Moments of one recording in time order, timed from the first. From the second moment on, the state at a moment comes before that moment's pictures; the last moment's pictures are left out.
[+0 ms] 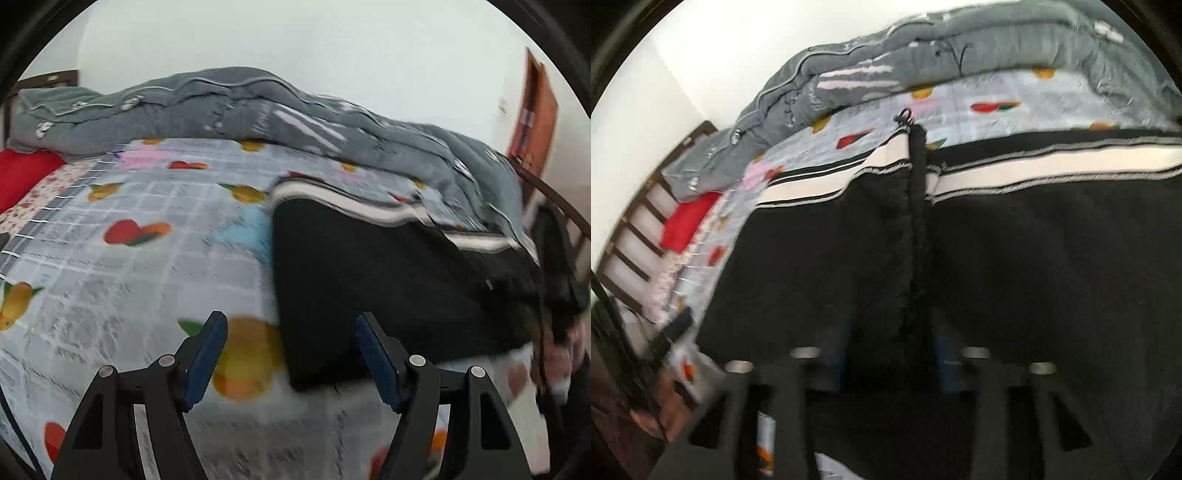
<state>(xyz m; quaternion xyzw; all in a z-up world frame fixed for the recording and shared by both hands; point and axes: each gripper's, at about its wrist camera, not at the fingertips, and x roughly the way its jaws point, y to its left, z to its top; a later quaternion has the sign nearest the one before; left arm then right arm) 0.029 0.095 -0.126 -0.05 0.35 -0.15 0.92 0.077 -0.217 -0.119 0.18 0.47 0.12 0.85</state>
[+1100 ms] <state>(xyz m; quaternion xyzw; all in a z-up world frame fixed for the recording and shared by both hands) 0.032 0.079 -0.150 -0.02 0.36 -0.08 0.93 0.058 -0.208 -0.116 0.17 0.48 0.10 0.85</state>
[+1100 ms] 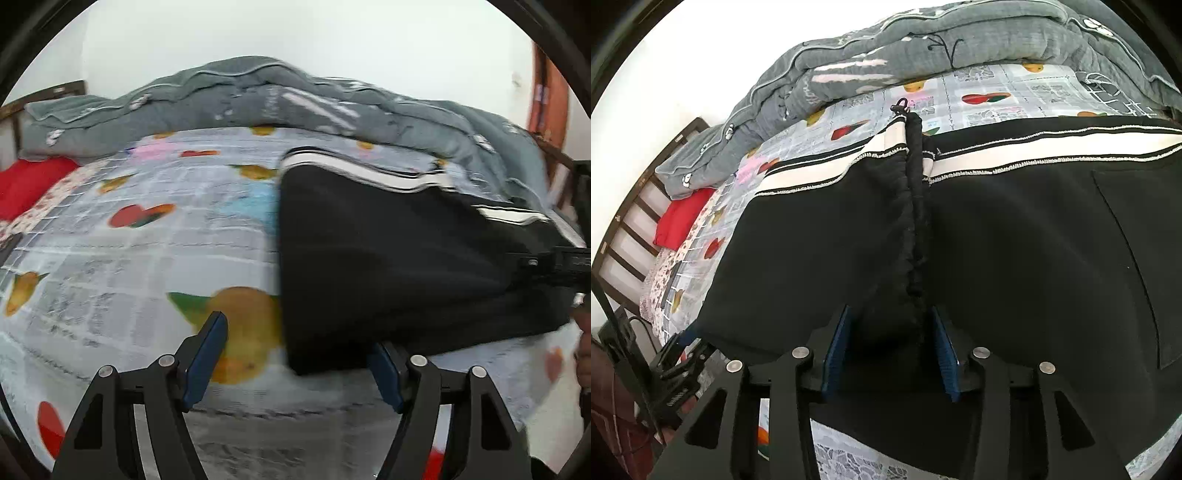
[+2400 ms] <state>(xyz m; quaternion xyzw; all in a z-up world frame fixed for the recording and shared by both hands) 0.029 0.092 -0.149 -0.03 0.36 -0.06 0.93 -0.011 -0.253 -0.102 0.18 0.40 0.15 0.89</state>
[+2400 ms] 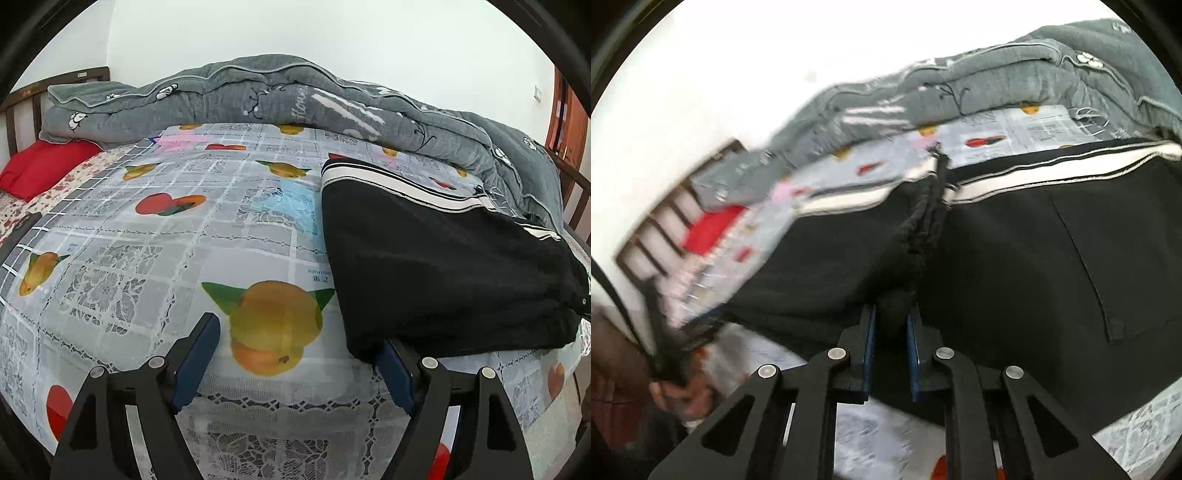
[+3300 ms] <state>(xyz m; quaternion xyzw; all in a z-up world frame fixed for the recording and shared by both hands) 0.034 0.073 -0.122 -0.01 0.33 -0.07 0.94 0.007 -0.239 -0.120 0.09 0.41 0.09 0.90</state>
